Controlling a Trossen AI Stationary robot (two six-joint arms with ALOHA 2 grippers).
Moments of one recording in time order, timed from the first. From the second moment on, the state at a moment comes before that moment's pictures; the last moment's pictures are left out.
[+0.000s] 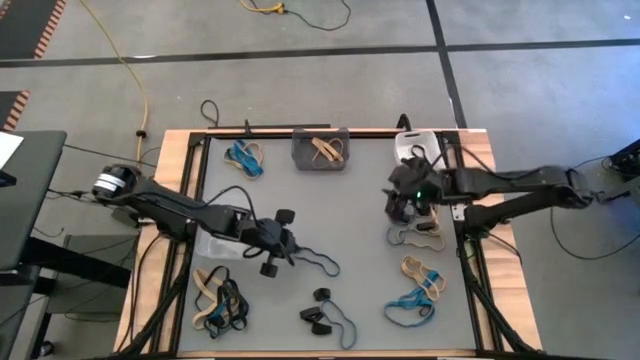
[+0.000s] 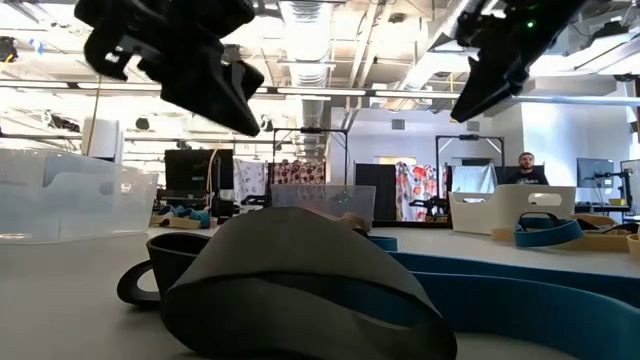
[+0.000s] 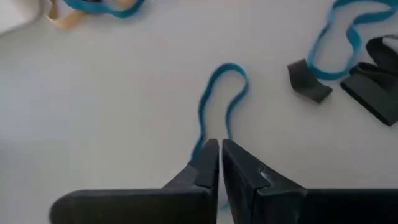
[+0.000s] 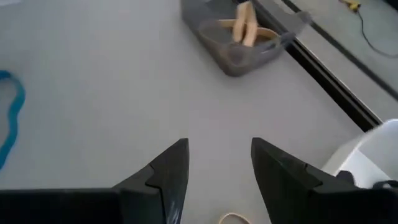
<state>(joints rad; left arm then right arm) -0.22 1.45 0.79 -0.10 -0.08 0.12 -0.01 1.05 0.83 -0.64 0.46 0.34</state>
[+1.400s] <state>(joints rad) -0.20 1.69 1.25 -0.89 -0.36 0.12 0.40 1.62 0.83 -0.28 0.64 0.49</state>
